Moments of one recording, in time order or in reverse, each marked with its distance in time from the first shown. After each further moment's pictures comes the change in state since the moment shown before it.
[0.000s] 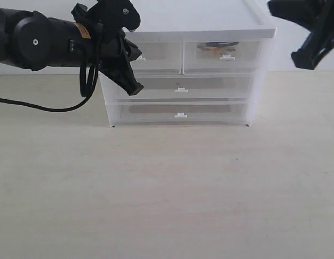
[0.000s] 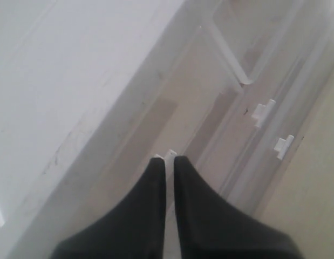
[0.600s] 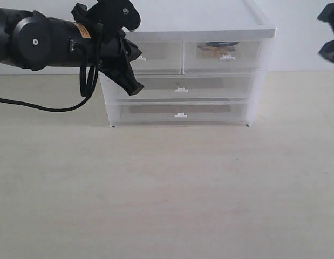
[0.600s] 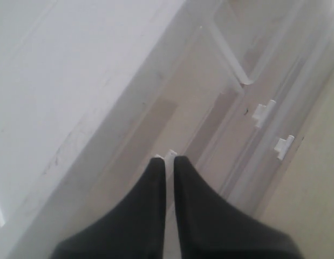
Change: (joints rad) left arm 0.000 0.000 0.000 0.000 0.000 0.000; right arm -0.002 0.065 0.174 0.258 -0.394 1.159
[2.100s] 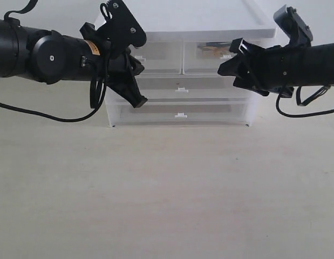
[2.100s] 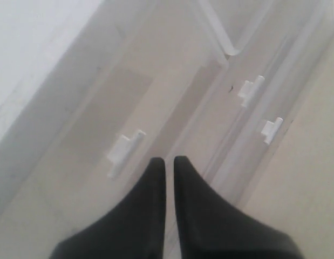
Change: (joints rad) left arm 0.000 0.073 0.000 0.000 -0.018 -0.025; right arm 0.042 0.541 -0.301 0.113 0.435 -0.272
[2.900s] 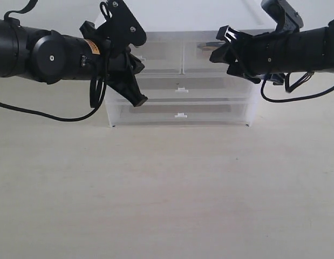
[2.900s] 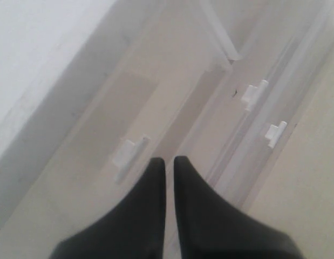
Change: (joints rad) left arm 0.000 0.000 0.000 0.000 -0.011 0.004; right arm 0.065 0.023 -0.097 -0.002 -0.130 0.055
